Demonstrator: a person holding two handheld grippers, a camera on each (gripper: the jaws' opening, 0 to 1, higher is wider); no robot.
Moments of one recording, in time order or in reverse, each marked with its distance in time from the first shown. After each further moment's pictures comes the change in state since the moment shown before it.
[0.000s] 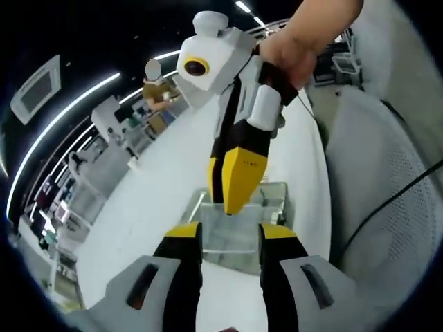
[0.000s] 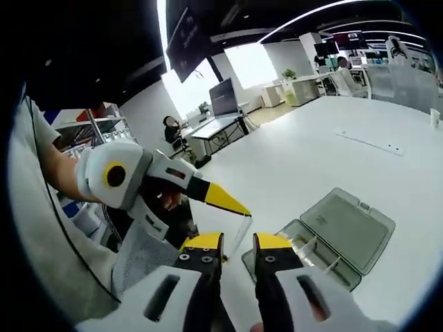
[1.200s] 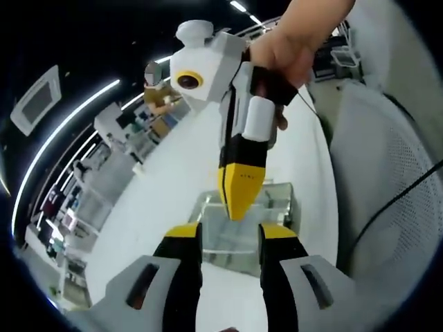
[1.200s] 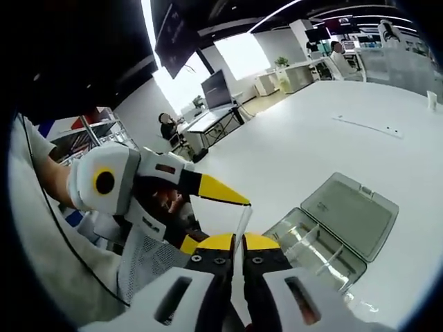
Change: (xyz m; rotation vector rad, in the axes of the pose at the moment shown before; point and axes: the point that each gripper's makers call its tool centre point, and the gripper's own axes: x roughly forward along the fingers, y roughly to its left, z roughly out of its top) left arm 0.003 0.004 0.005 0.052 0.000 0.031; right arm 0.002 0.001 -0.008 0.074 0.065 -0.004
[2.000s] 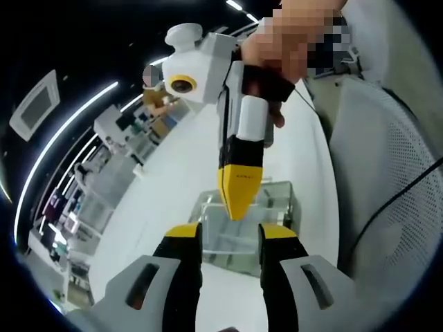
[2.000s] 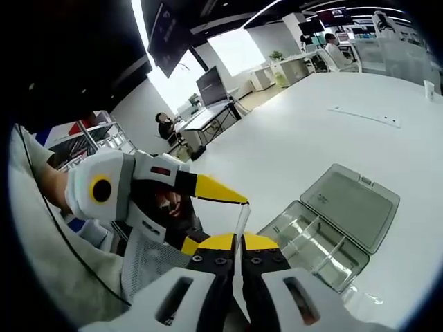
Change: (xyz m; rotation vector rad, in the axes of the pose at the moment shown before) left arm 0.002 -0.003 0.001 0.021 0.002 0.008; right arm -0.002 0.000 -0.005 0.048 0.020 0.005
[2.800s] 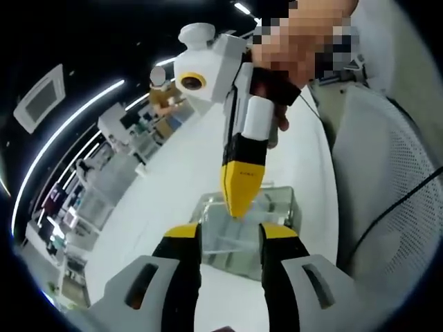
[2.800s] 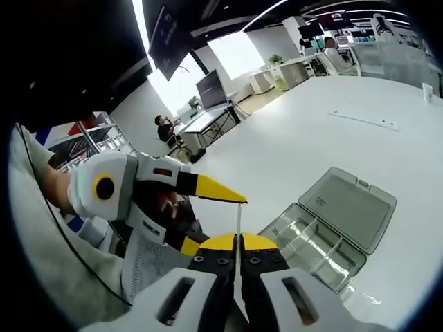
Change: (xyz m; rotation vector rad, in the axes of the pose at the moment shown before) left arm -0.001 0.001 0.001 -0.039 -0.020 0.014; right arm -0.005 0.002 0.001 -0.018 -0.019 -0.008
